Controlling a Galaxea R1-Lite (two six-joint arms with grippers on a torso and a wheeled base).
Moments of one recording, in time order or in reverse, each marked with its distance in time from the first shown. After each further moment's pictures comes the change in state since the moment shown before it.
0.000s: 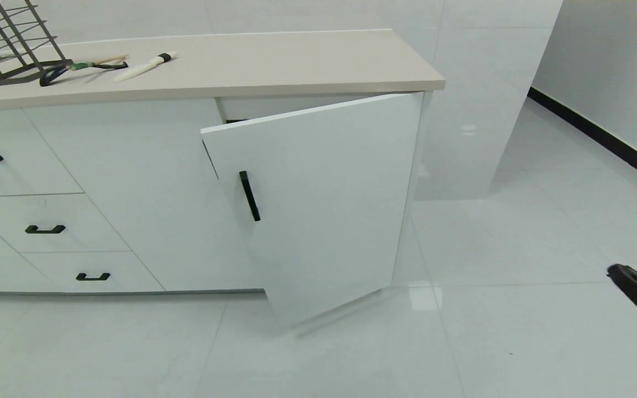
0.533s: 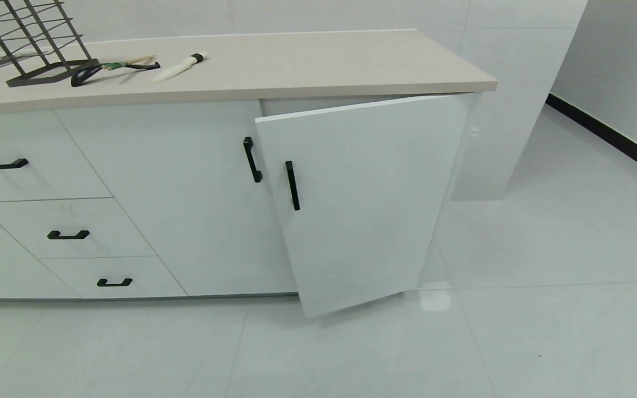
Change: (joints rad) left arm 0.000 0.000 0.000 -0.001 -0.001 0.002; right arm -0.118 -0.628 0.047 0.824 0.026 0.001
